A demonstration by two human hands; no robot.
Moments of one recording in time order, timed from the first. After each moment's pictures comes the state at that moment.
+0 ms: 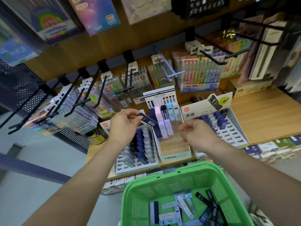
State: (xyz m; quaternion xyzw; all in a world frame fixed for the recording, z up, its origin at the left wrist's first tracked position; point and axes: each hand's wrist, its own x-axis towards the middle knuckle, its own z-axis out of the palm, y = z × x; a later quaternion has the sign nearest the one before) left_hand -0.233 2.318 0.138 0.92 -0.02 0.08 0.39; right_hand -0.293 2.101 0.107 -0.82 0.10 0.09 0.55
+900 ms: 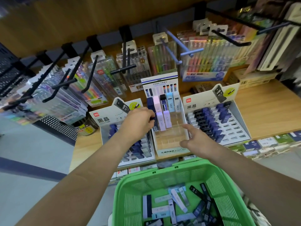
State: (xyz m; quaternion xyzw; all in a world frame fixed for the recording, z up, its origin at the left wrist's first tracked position) left_hand -0.202 2.301 0.081 0.96 -0.26 0.03 0.04; right_hand -0.287 2.105 0.048 -0.84 0.10 0.21 0.48
